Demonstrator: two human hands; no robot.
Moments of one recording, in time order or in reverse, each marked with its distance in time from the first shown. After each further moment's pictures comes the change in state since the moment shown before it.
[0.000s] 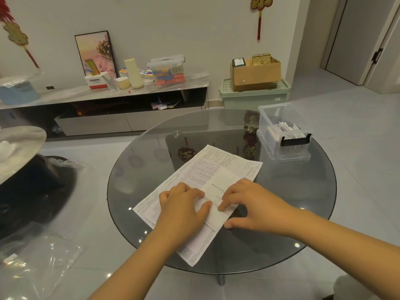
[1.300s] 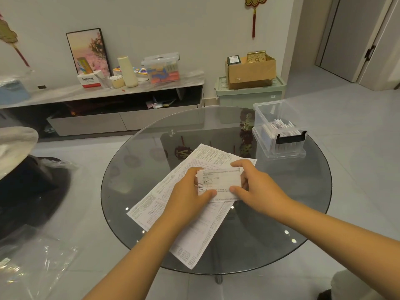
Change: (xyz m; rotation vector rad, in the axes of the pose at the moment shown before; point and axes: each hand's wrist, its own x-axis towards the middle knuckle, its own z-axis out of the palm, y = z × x) left_hand 0.025 0.019 0.001 -0.366 -0.045 0.005; right_hand 0.008 0.013 -0.002 0.333 0.263 0.354
